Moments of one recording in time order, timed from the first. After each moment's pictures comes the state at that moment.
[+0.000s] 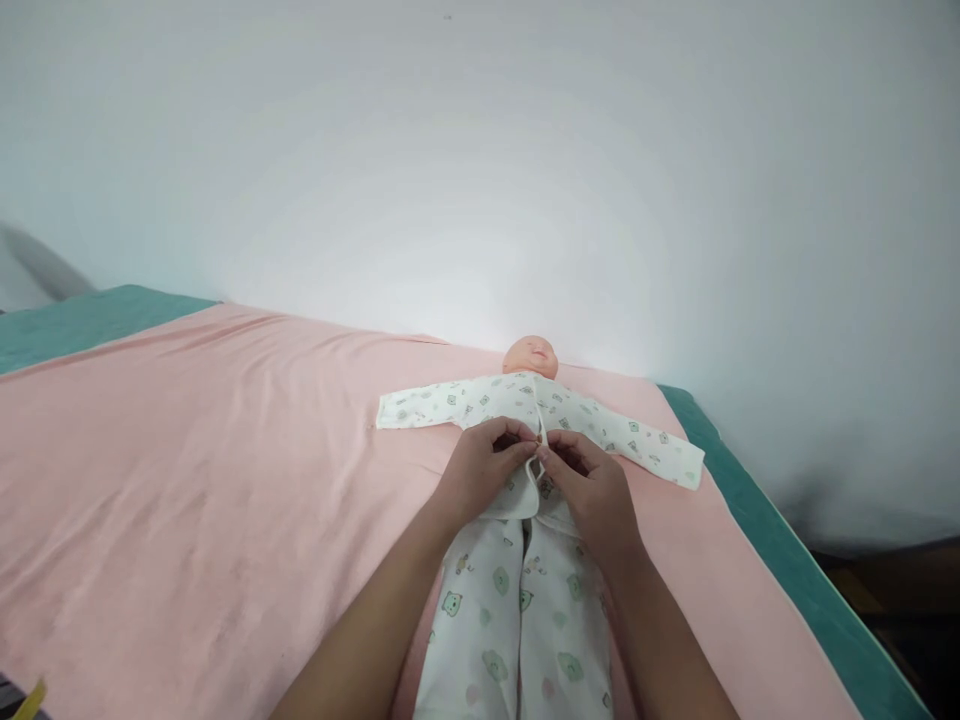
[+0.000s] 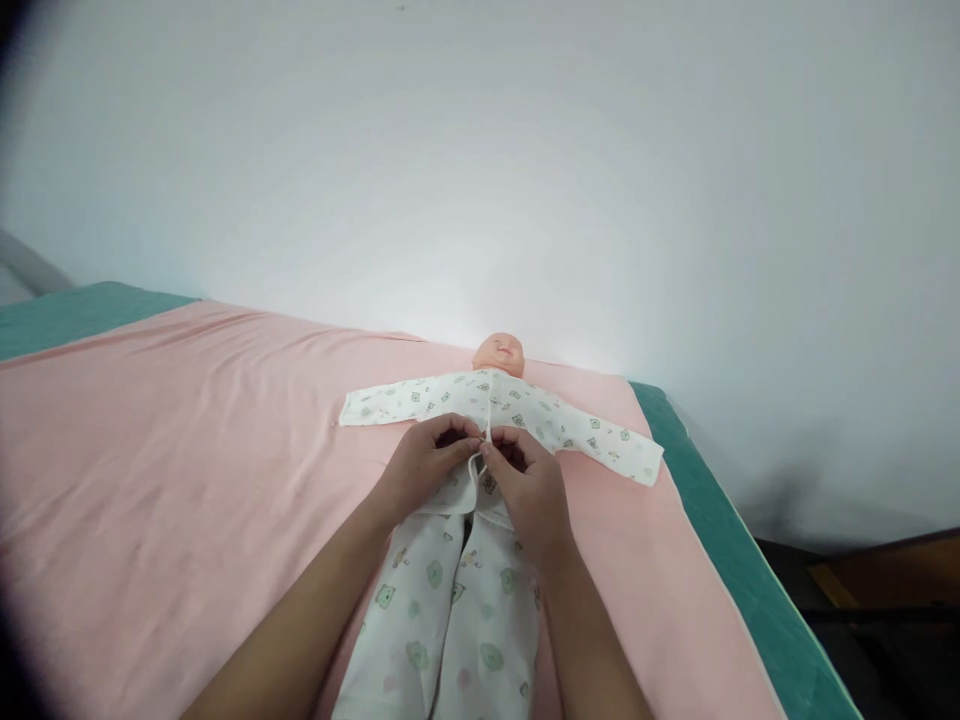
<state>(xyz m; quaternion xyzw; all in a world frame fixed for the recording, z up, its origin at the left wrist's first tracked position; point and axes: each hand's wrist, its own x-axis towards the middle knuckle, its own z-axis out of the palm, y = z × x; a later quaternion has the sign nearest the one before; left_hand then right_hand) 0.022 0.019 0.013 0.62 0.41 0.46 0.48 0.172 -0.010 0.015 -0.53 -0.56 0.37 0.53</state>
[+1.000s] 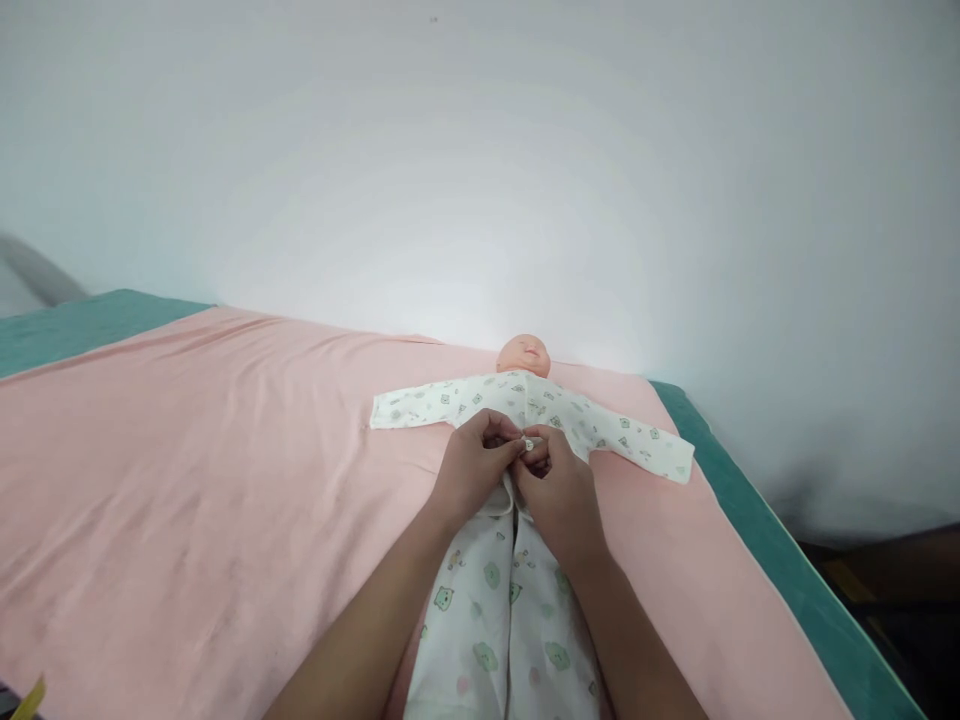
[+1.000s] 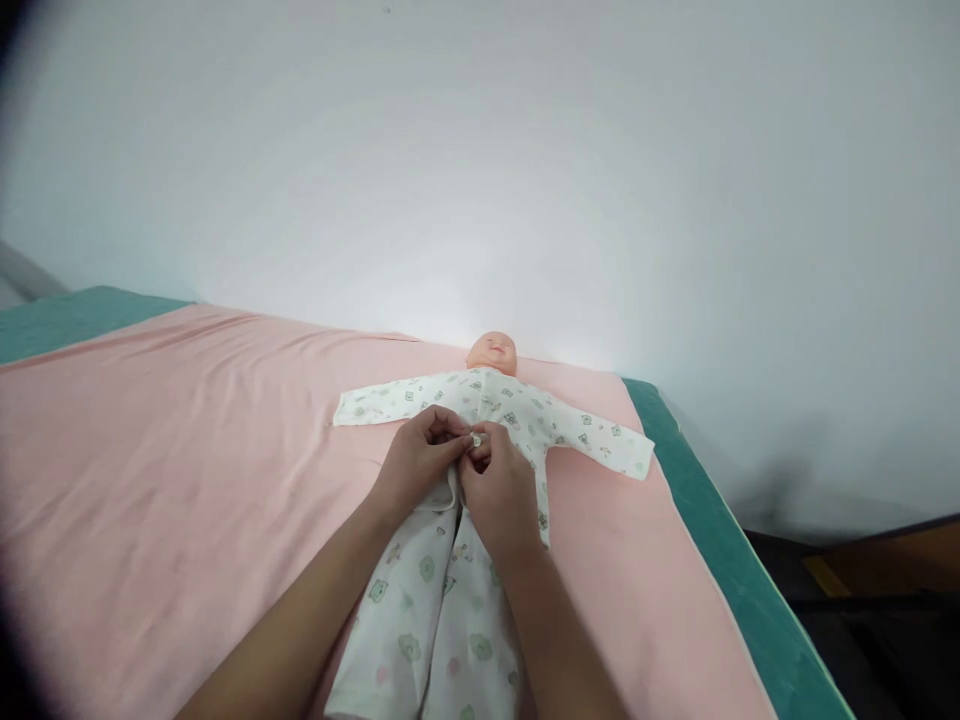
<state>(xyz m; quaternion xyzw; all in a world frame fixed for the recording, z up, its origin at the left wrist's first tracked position) 0.032 0.022 0.001 0.56 0.43 0.52 0.48 0.154 -0.009 0.005 -0.61 -0.63 0.21 0.44</state>
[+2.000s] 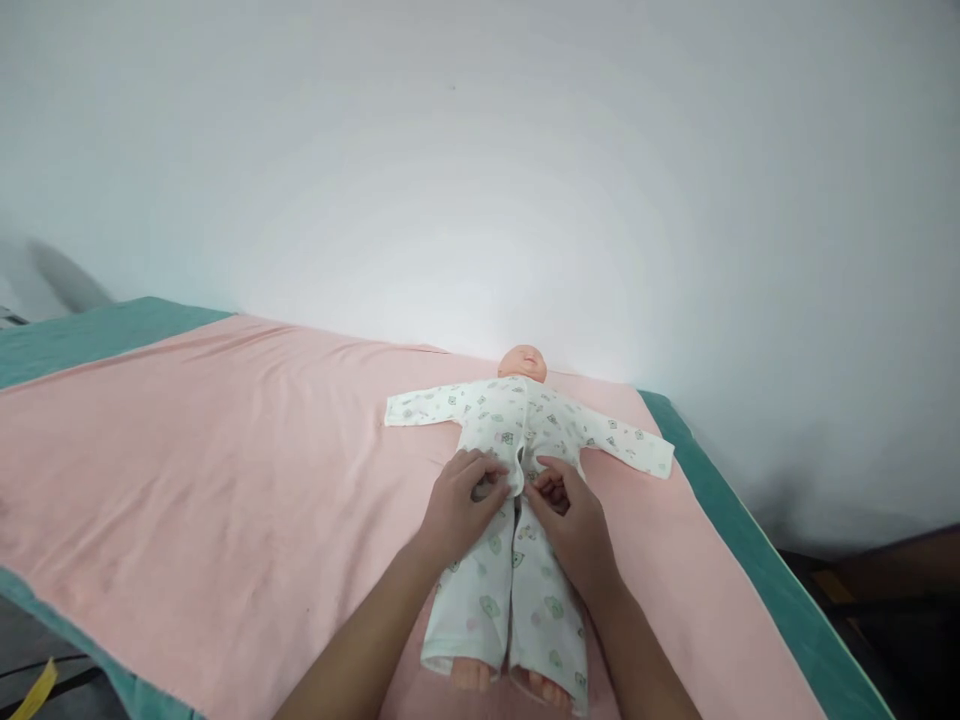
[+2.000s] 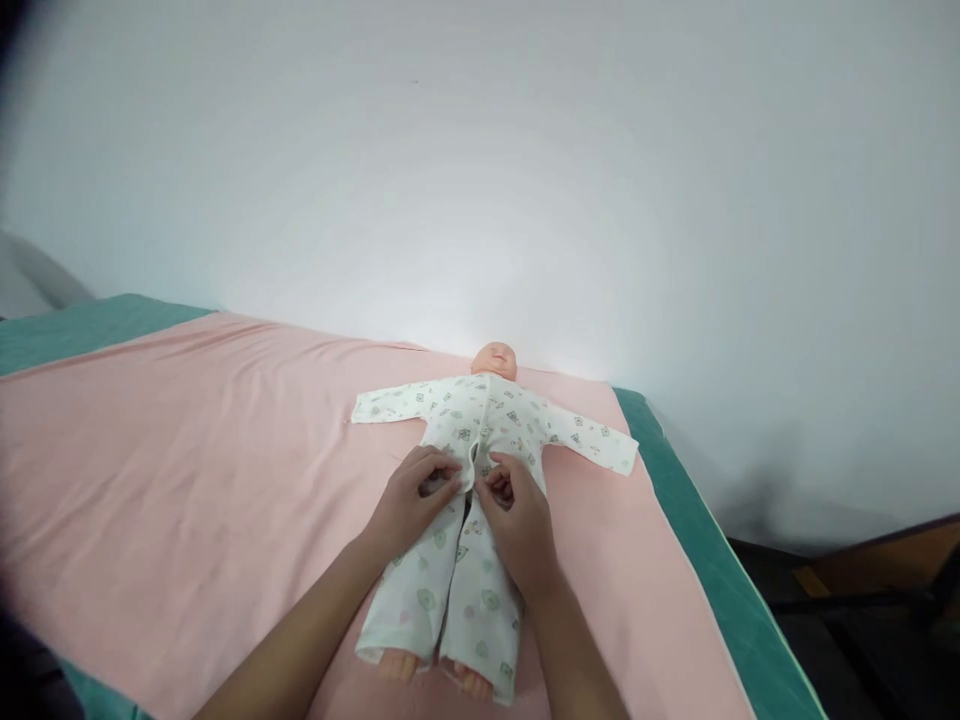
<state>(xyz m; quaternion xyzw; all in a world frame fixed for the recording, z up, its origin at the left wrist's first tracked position) 0.003 -0.030 -0.031 0.74 0.43 0.46 0.22 0.182 -0.051 -0.025 -0.53 -0.67 0.21 0.47</state>
